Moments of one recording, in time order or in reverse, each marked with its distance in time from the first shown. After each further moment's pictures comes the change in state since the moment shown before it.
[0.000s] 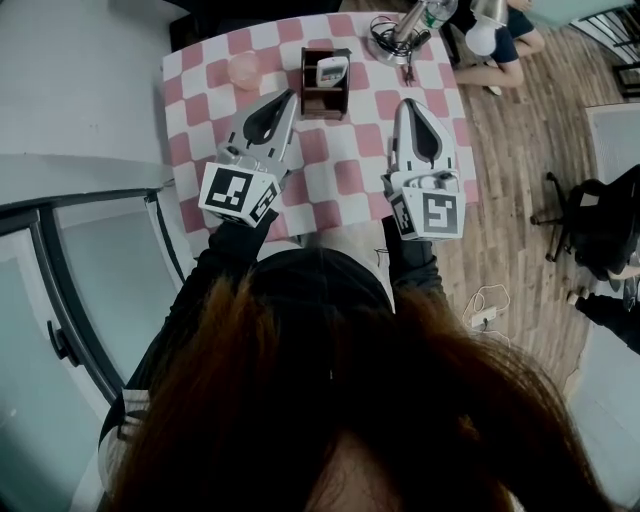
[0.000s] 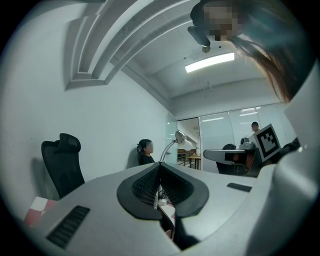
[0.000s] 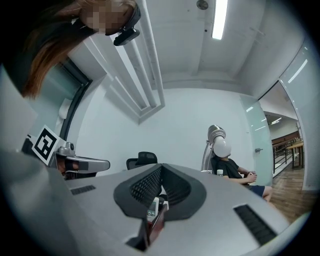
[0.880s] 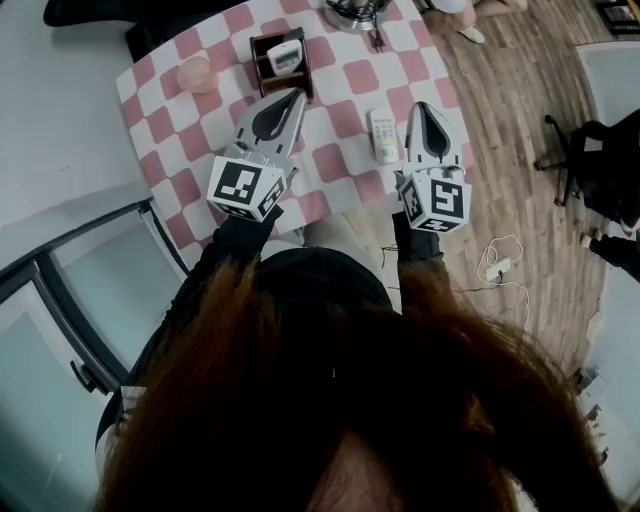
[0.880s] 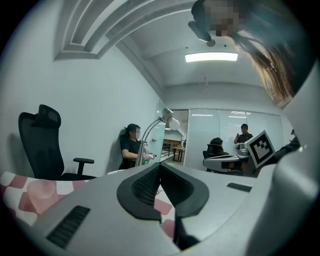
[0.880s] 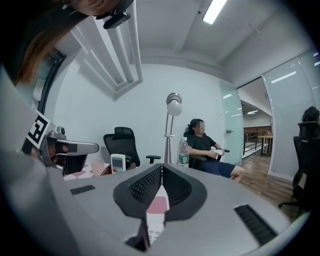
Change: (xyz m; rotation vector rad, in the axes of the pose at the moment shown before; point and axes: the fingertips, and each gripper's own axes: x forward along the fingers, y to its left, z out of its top) left arm 0.056 -0.051 -0.072 -0.090 0.142 -0.179; right arm -0.059 -0.087 -0.096 0.049 0.281 -0.268
